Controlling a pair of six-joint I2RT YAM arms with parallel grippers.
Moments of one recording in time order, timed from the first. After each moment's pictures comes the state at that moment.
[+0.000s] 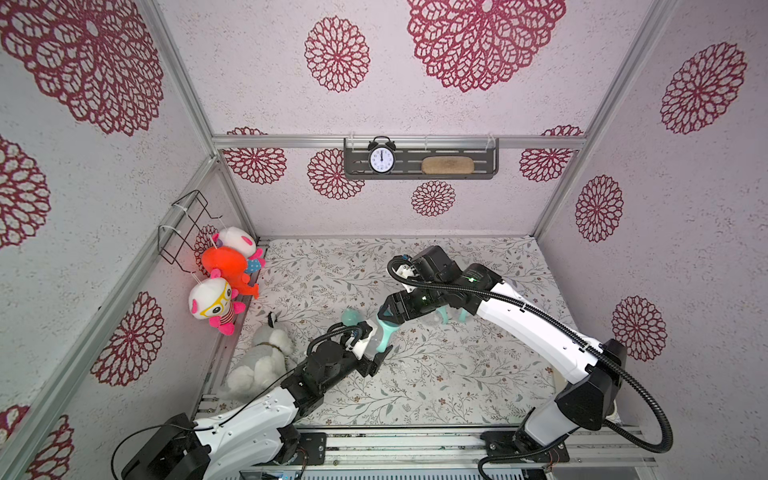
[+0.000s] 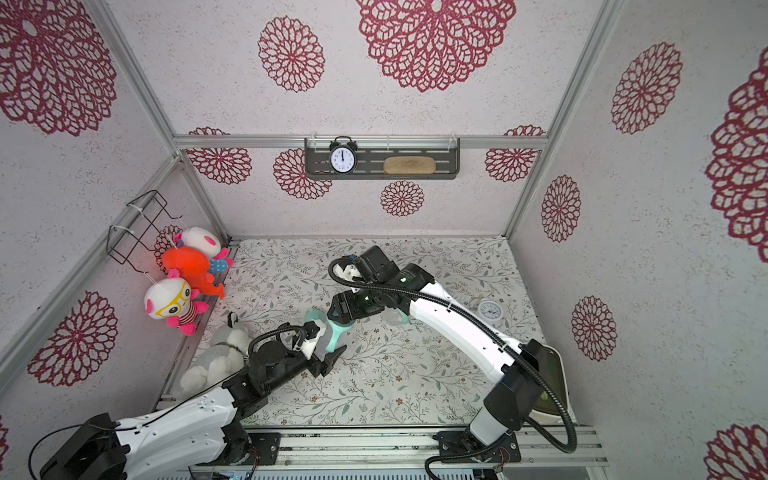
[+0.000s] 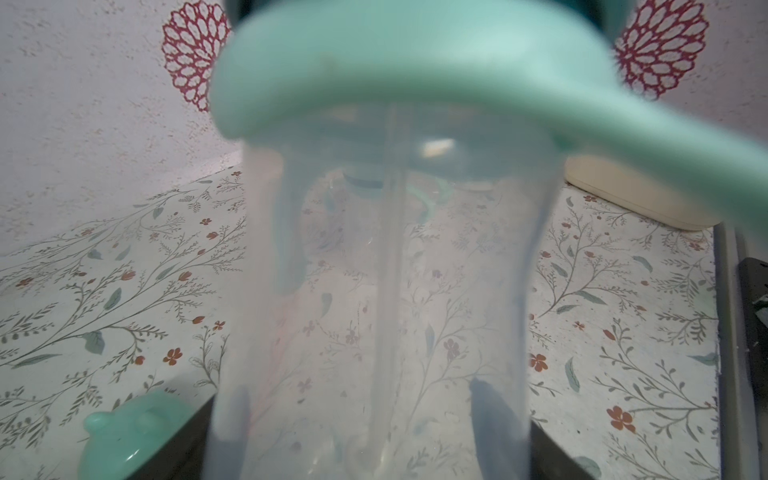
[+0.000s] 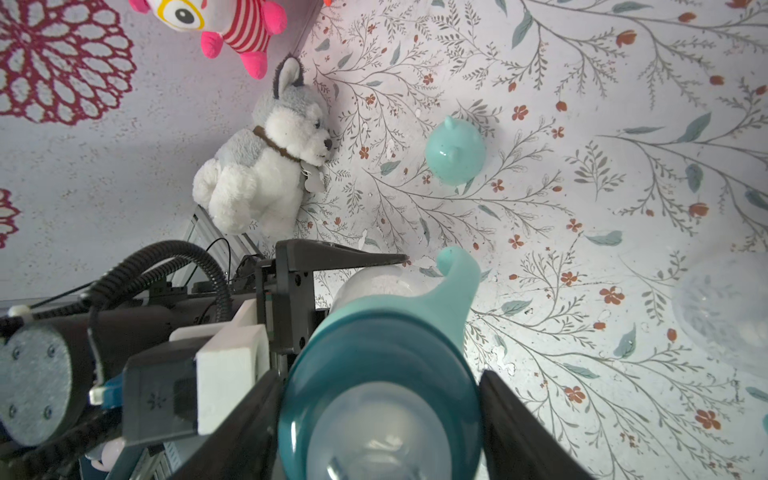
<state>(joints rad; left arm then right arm) -0.80 0.98 0.26 0.49 -0.04 0.04 0.84 1.59 1.62 -0.91 -0.35 0.45</state>
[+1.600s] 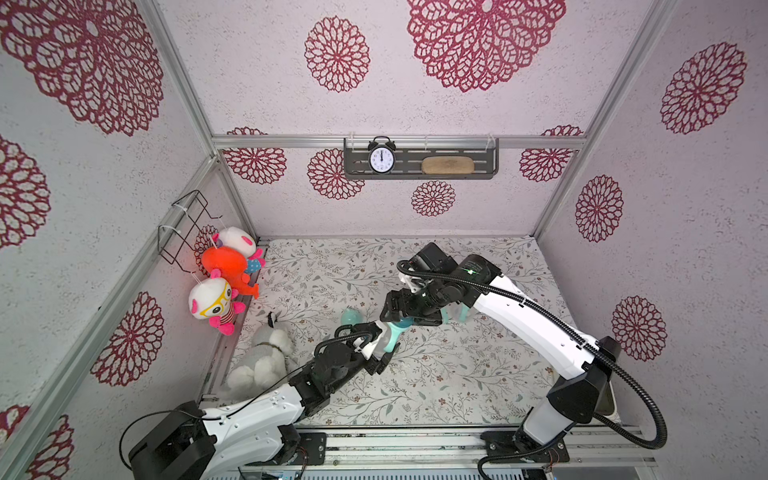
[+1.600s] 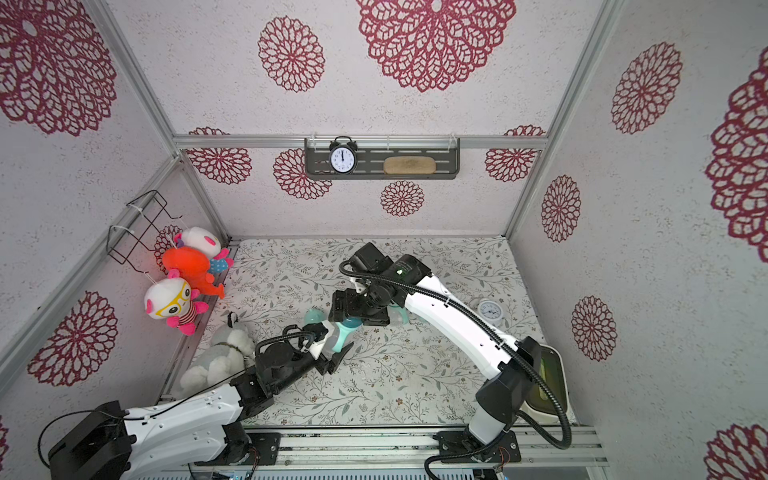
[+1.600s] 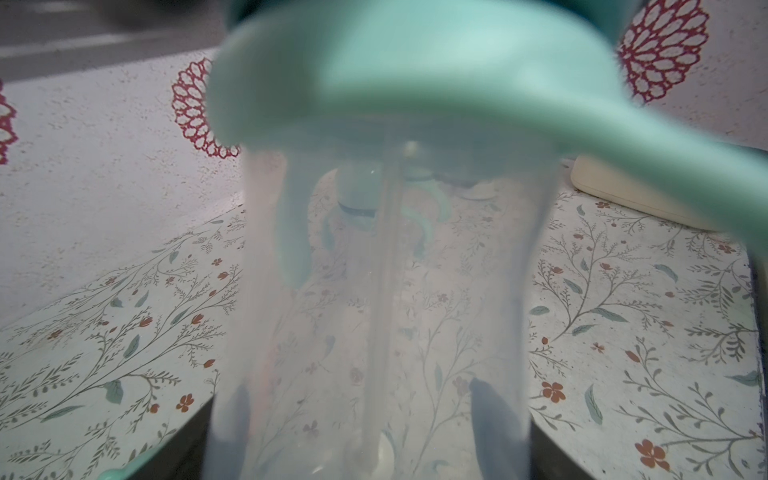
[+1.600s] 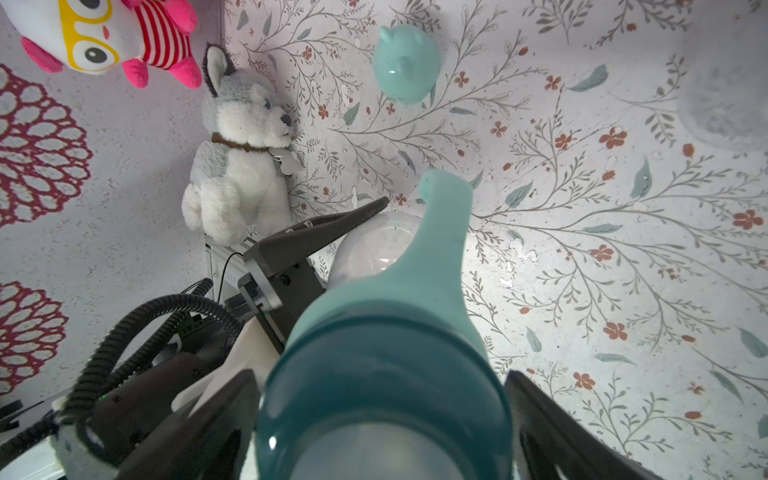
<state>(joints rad) -0.88 1.05 0.30 0.57 -0.12 0.11 0.85 1.64 1.79 -1.19 -0.32 0.71</state>
